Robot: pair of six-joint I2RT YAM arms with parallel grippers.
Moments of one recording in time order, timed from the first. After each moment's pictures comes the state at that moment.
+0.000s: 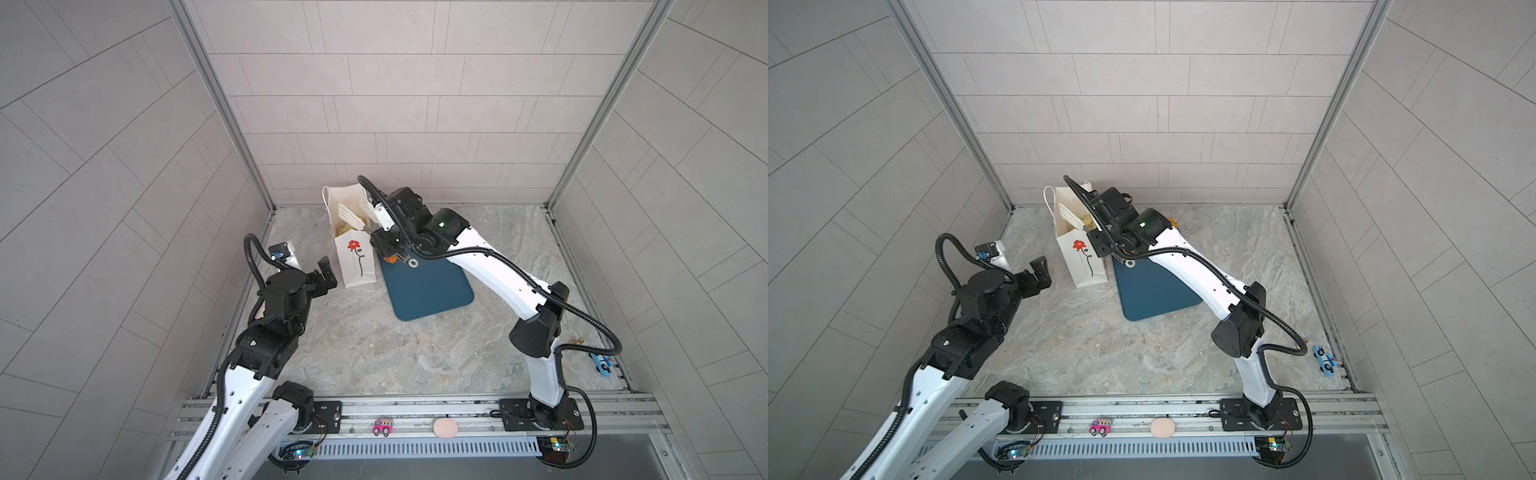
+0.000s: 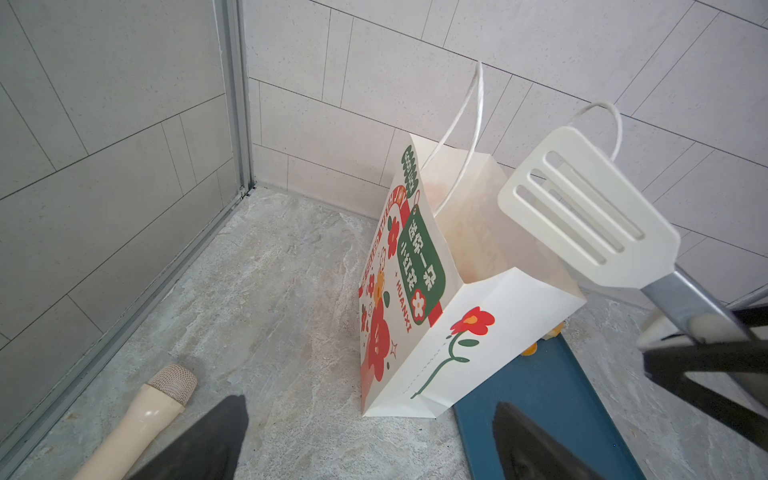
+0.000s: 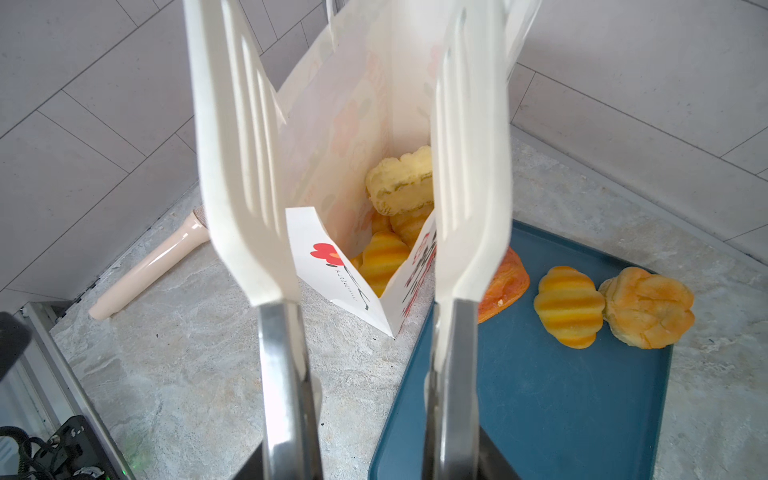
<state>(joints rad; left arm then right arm) -0.34 0.67 0.79 -0.45 -0.40 -0.40 0.81 2.00 2.25 -0.97 0.04 0.17</state>
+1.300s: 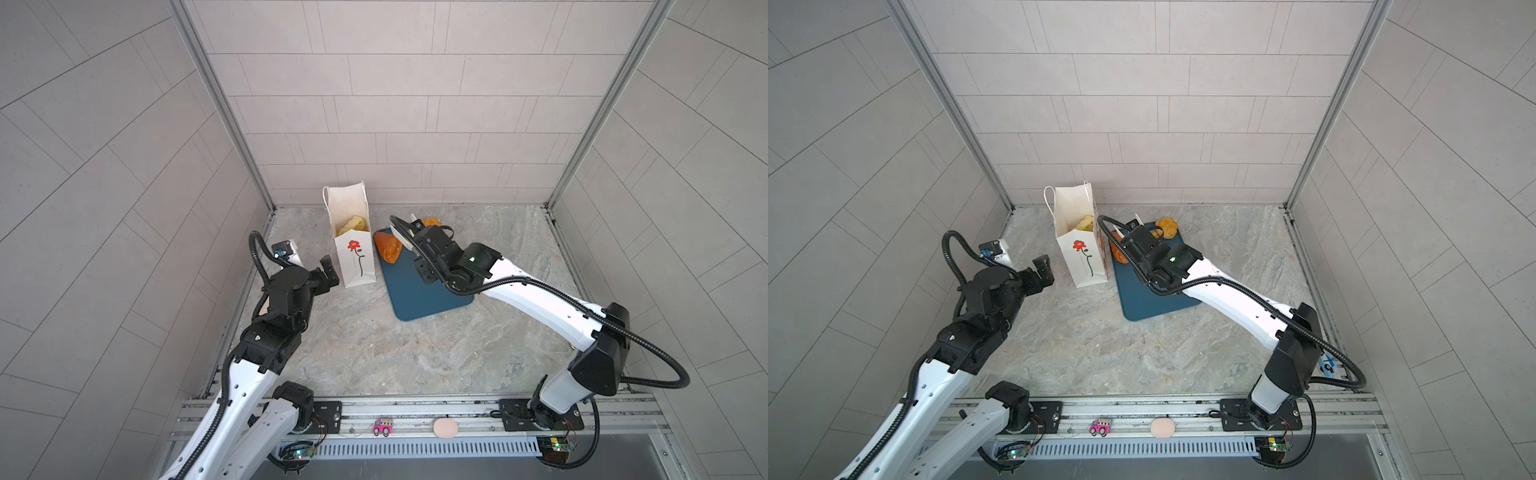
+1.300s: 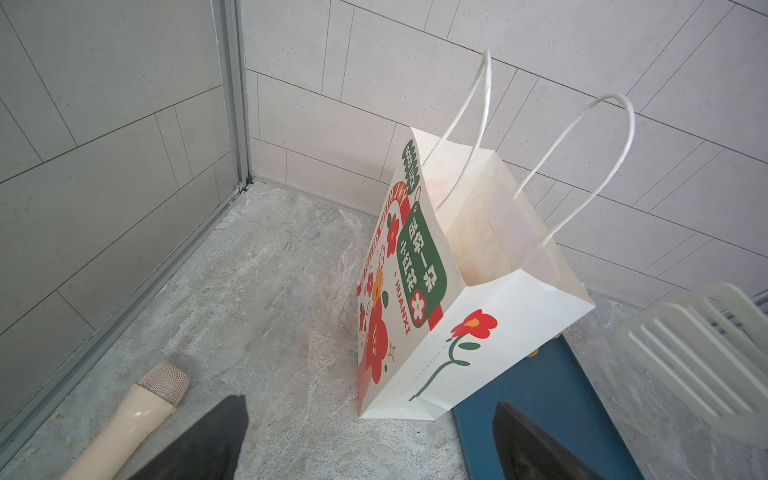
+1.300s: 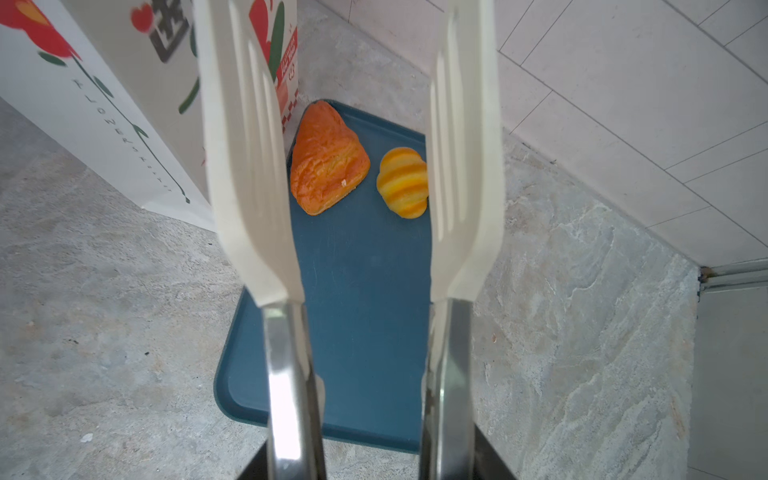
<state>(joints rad) -0.34 0.71 0.78 -0.42 -0.40 -0.42 0.82 1.65 1.57 -0.85 0.44 0.18</state>
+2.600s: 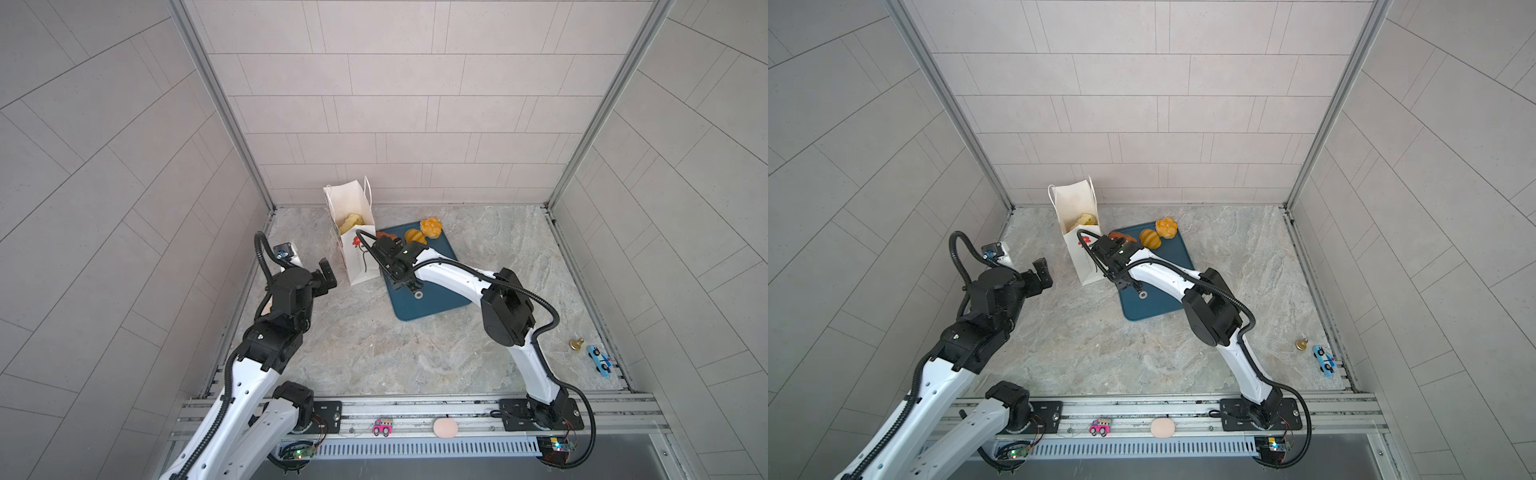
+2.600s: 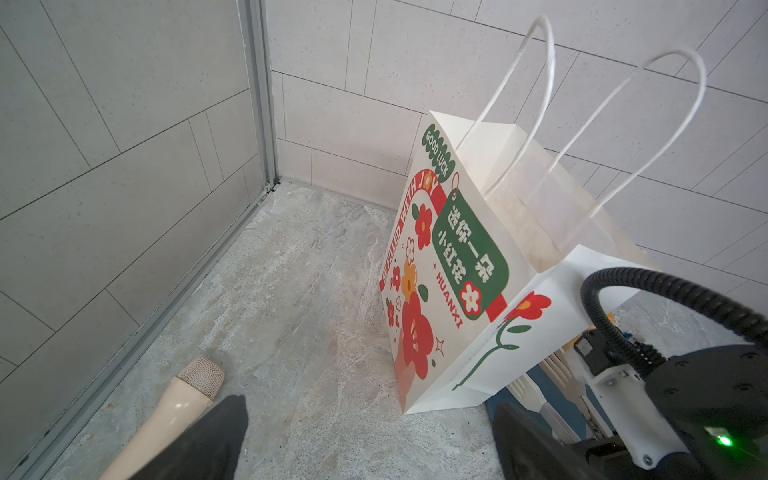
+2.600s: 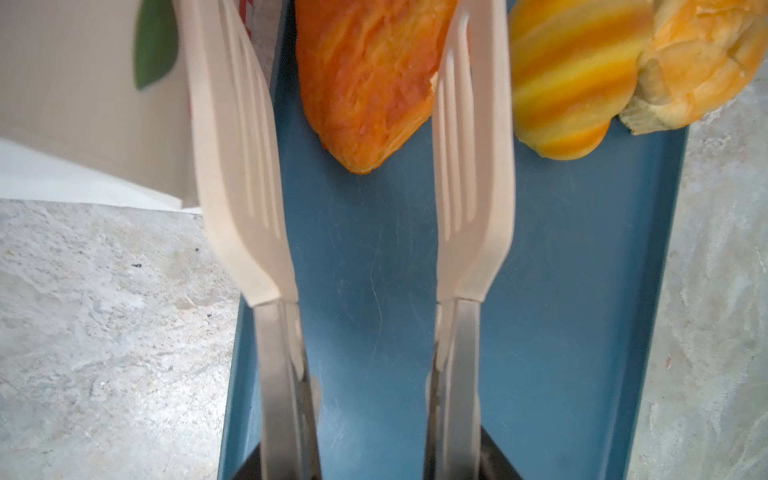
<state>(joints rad) -0.34 0.71 0.76 -0.42 -0.47 -0.37 0.80 2.23 1.94 -0.95 0.37 0.35</state>
